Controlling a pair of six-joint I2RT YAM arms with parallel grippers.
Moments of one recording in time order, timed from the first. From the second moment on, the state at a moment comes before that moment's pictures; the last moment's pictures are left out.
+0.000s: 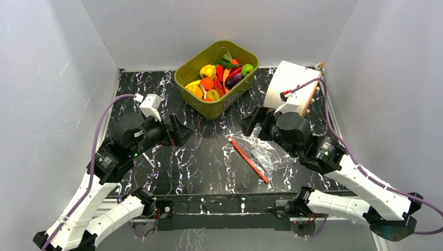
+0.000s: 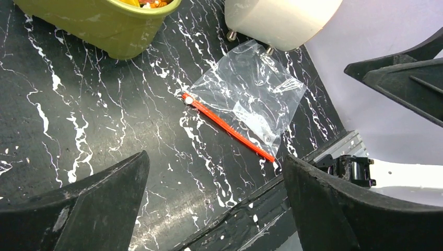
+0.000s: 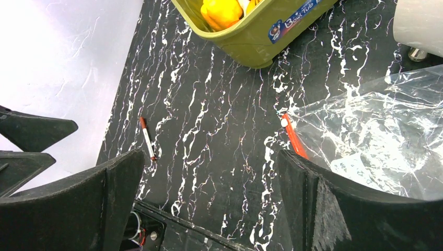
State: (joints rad) left arm -0.59 0.75 1.07 -0.71 0.09 -0.51; right arm 0.93 0.89 1.13 -0.61 0.42 0.75
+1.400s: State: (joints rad) left arm -0.59 0.71 0.84 -0.64 -0.01 -0.46; right arm 0.93 1.35 0.96 -0.63 0.46 0.53
